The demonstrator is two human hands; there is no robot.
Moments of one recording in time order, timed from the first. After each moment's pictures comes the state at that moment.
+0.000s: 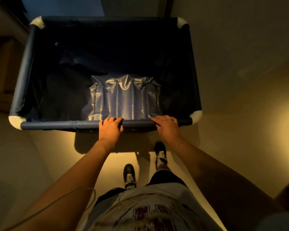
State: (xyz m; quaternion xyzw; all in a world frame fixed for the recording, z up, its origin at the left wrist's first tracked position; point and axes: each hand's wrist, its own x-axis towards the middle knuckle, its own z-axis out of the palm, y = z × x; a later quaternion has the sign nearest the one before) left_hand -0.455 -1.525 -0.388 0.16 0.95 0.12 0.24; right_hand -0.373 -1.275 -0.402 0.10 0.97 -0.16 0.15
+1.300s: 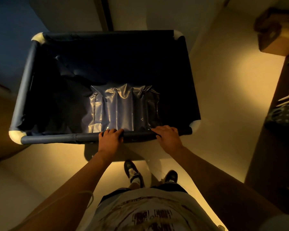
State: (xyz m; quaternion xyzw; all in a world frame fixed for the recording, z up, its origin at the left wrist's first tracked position) left_hand -0.323 -1.527 -0.399 0.34 0.90 0.07 0.26; right_hand -0.143 -1.315 -0.404 0.26 0.93 -0.23 0.12
